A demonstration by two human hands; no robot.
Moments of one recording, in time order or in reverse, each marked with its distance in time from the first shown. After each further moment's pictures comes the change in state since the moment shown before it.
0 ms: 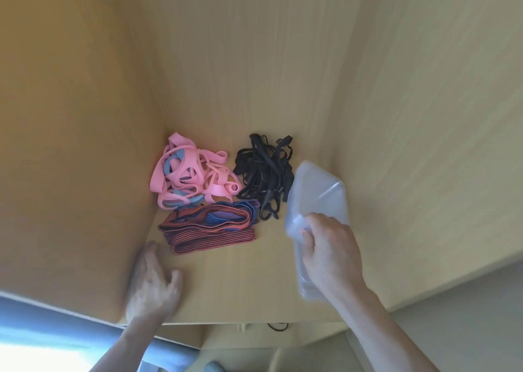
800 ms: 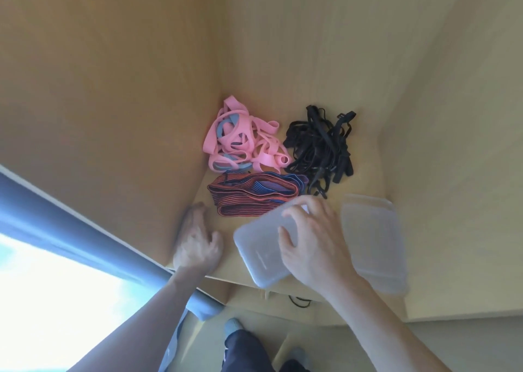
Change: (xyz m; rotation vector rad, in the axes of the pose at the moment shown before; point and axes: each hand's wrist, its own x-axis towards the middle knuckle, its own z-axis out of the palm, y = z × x) left_hand 0.004 -0.002 -0.001 -0.033 -0.032 -0.016; right_hand -0.011 -0.067 0.050 0.146 -0.347 -0.196
